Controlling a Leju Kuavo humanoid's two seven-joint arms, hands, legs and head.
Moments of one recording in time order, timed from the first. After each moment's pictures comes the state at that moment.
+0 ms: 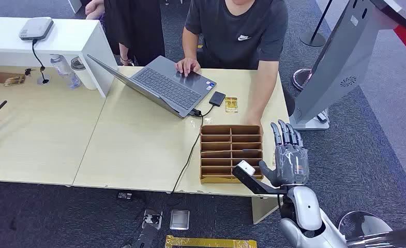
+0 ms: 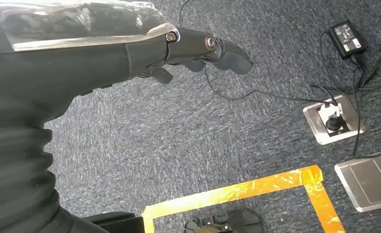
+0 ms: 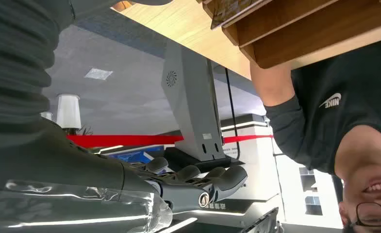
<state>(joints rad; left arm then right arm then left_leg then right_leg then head) -0.09 -0.08 -0.83 -0.22 0.22 0.68 0.01 -0.25 -0.27 0.61 -1.31 1.13 -0.45 0.35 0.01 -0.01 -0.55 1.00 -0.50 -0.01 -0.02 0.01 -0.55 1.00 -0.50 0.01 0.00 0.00</state>
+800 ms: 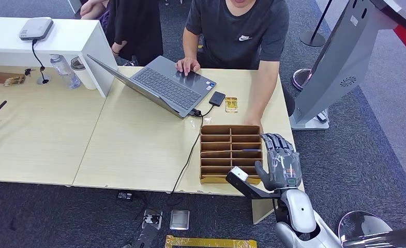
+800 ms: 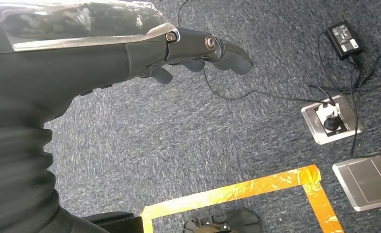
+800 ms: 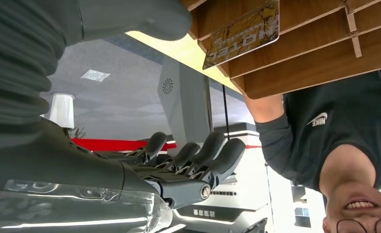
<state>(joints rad) -0.09 -0.08 -0.83 -0.22 0.22 0.68 0.01 -0.24 -0.26 0.64 -1.30 1.14 -0.43 0.35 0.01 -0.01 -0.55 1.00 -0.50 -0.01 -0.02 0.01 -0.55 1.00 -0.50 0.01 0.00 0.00</state>
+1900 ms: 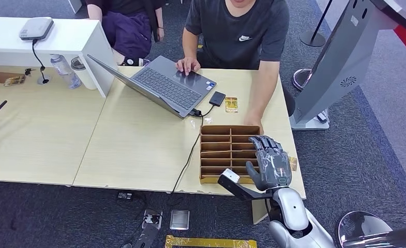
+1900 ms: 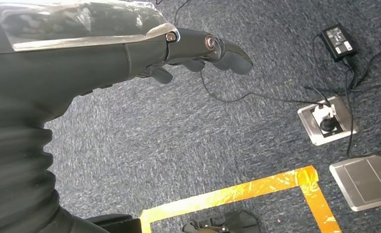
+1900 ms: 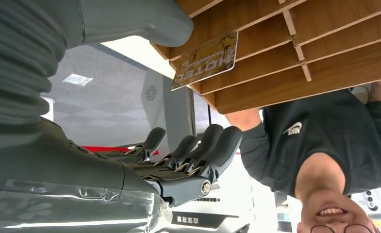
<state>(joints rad) -0.09 -0.08 -0.83 -0.22 0.20 0.68 0.00 -0.27 -0.21 0.67 -1.24 1.11 -0.43 0.29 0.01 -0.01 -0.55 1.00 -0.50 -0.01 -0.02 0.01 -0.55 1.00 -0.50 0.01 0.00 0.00</state>
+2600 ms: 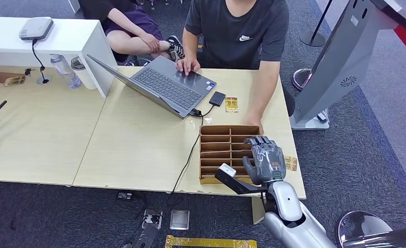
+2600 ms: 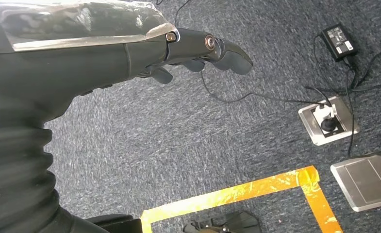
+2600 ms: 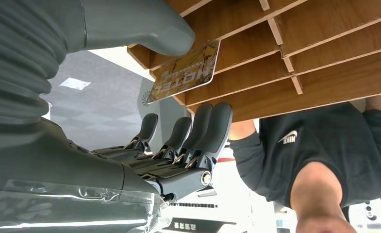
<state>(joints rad) -0.09 -0.08 -0.83 -0.22 0.19 0.68 0.01 -0.34 -0.17 0.69 -1.11 1.08 -0.46 0.26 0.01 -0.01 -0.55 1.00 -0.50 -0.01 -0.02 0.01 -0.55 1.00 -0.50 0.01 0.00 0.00</state>
